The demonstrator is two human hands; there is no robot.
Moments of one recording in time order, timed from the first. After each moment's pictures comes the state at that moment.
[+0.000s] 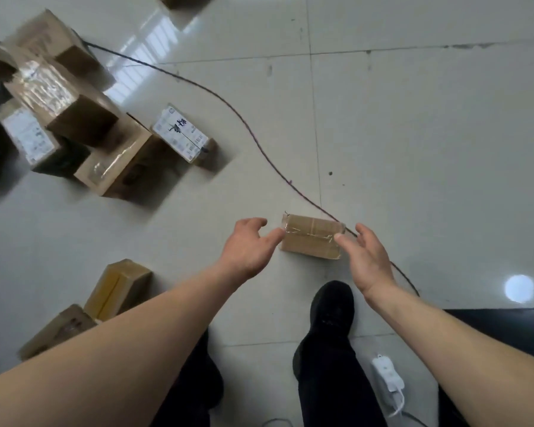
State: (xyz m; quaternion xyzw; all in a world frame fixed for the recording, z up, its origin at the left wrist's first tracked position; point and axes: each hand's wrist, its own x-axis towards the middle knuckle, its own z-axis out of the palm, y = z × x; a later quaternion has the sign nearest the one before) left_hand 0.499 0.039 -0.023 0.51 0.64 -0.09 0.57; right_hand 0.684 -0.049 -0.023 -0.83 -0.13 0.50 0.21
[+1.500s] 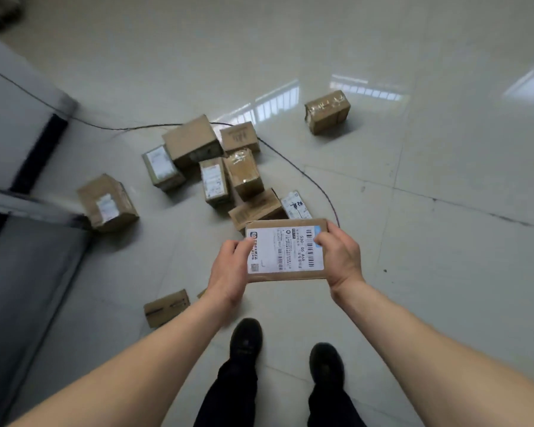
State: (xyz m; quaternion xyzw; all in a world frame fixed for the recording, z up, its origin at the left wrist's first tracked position) left_hand 0.308 0.073 0.272 0.25 0.78 0.23 0.52; right_hand 0.477 0.104 0.246 -0.68 -0.27 0.60 0.32
